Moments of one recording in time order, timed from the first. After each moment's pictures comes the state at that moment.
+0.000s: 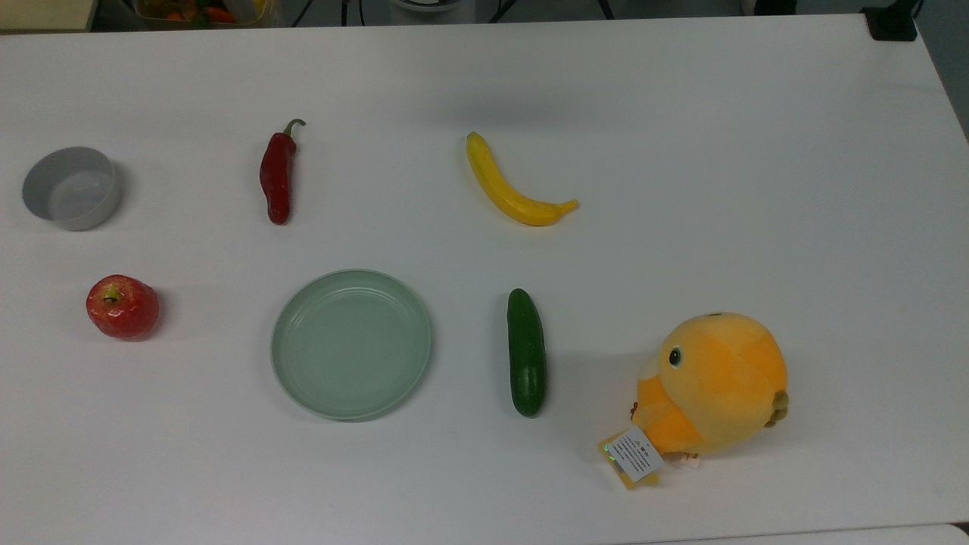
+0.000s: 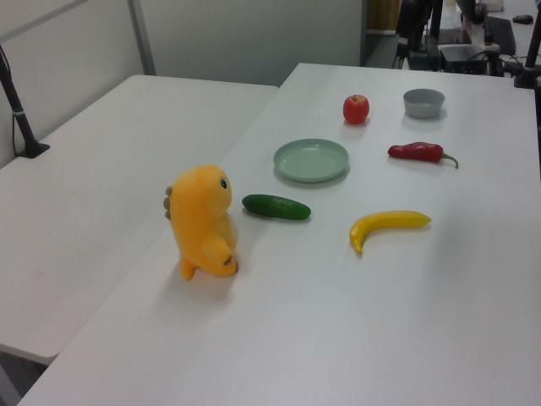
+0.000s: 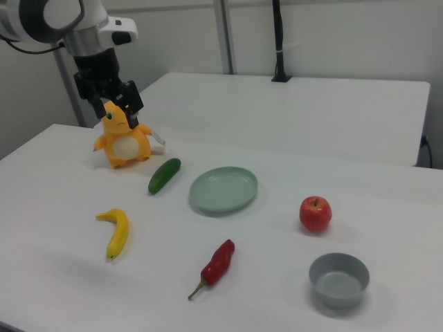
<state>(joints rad) 0.18 -0.06 -0.12 -1.63 0.05 1.68 0.08</state>
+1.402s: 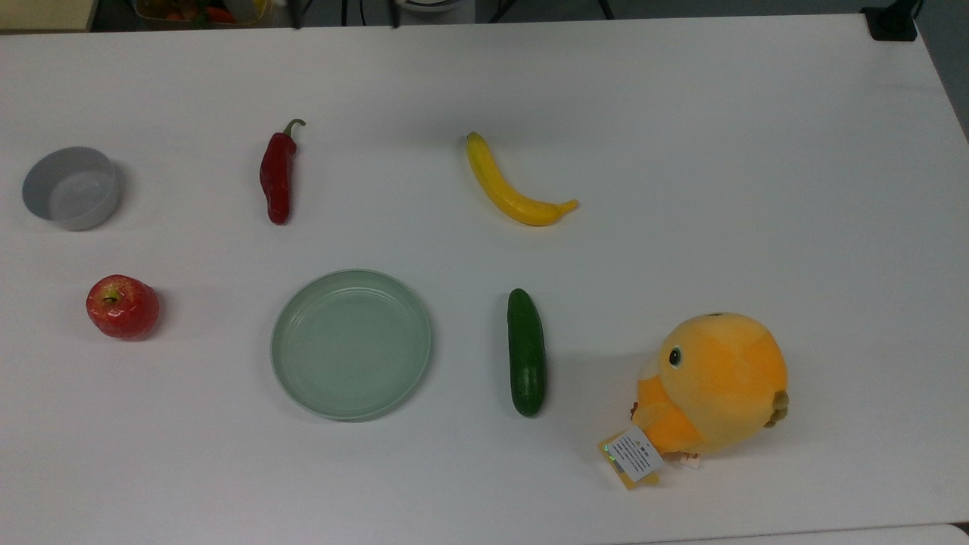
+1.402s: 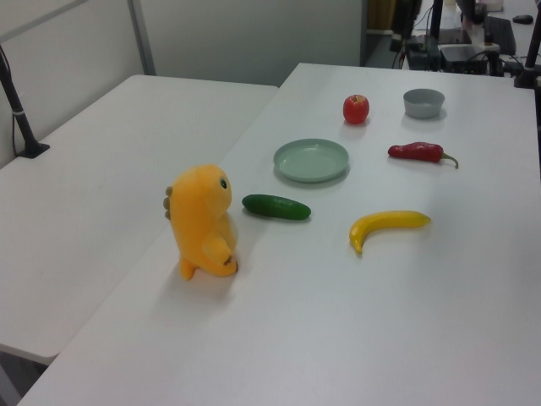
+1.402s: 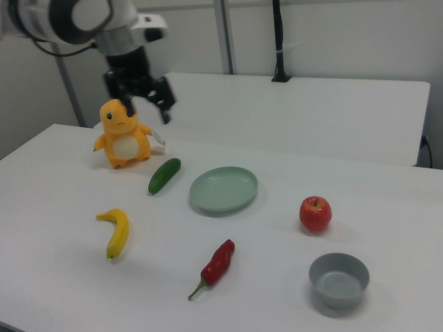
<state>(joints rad) 0.13 0.03 -0.16 -1.55 0.05 1.74 -0.08</state>
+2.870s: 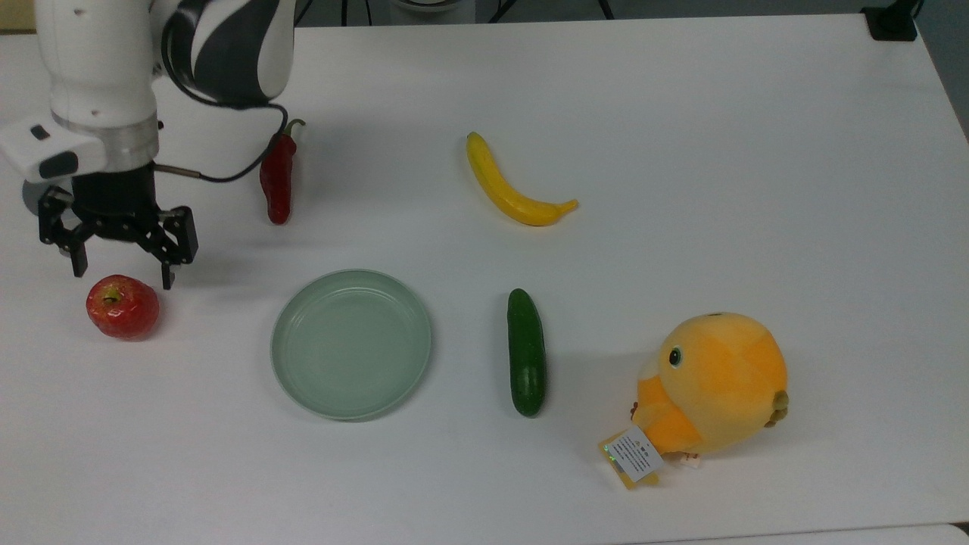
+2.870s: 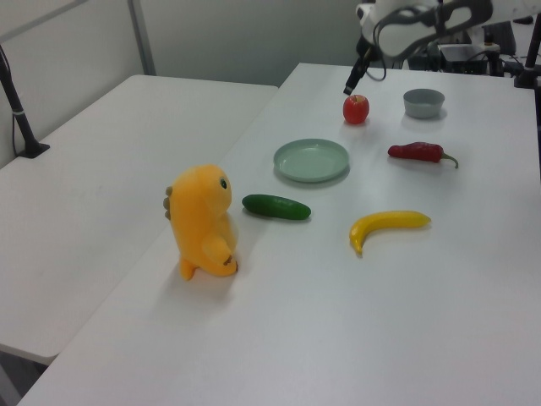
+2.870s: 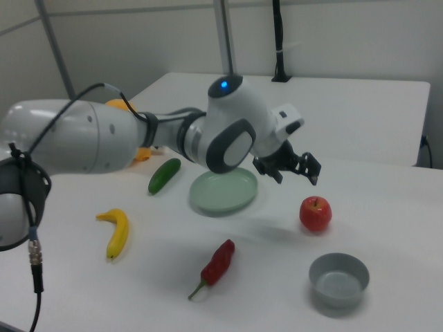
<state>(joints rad) -0.14 0.57 -0.19 -1.50 0.05 2.56 -0.38</state>
